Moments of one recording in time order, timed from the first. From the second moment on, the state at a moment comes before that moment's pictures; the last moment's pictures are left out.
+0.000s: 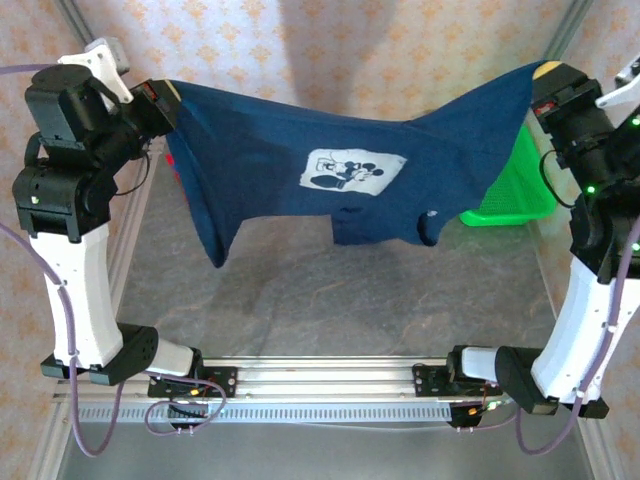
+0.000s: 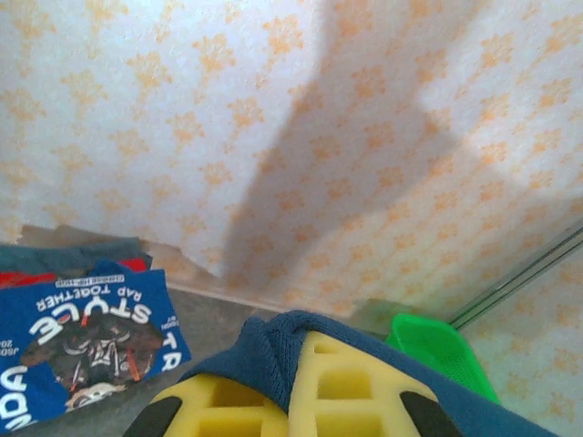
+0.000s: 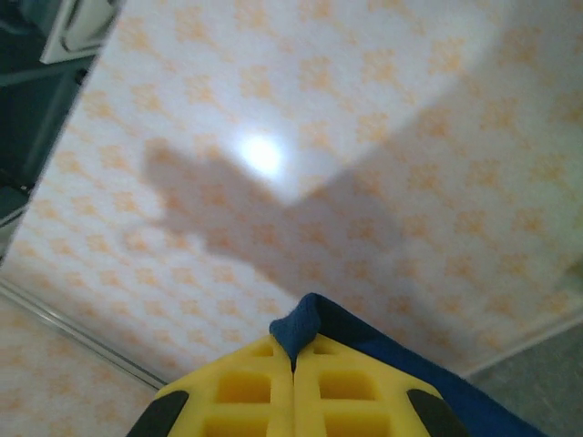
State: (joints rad) left arm -0.06 1.43 2.38 -1.12 0.10 -0.51; right arm -0.09 1.30 2.37 -0.95 -0.24 0.84
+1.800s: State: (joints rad) left arm 0.02 1.46 1.62 -0.76 0.34 -0.48; right arm -0.40 1.20 1.45 -0.74 -0.63 0.83
